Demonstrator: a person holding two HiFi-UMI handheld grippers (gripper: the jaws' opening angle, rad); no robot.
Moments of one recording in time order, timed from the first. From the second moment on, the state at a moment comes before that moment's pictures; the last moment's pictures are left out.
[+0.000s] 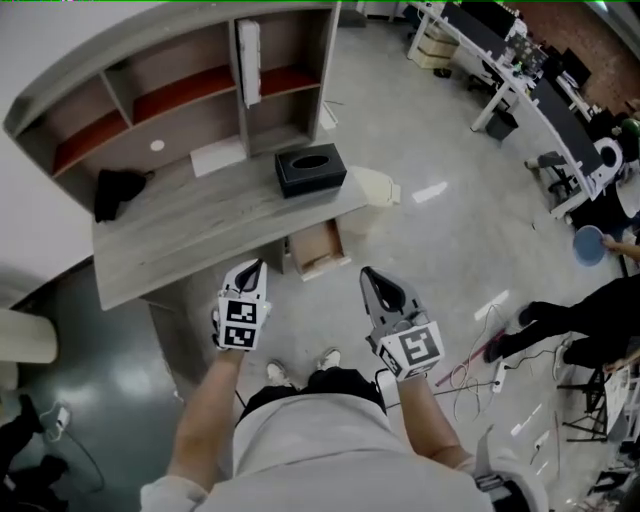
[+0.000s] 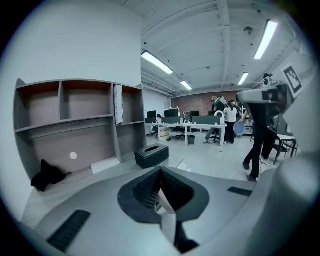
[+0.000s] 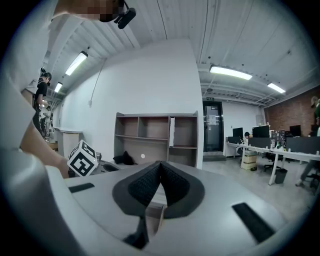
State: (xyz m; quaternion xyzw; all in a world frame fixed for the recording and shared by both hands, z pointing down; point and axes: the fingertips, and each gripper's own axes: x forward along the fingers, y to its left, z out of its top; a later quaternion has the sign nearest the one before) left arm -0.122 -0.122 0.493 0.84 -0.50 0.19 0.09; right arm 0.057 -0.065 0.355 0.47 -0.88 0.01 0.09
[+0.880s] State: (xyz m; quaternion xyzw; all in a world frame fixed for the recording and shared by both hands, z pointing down) left arm -0.113 -0.146 0.370 0.86 -0.51 0.08 0.03; right arm 0.138 -0.085 0.286 0.51 -0.86 0.00 0.00
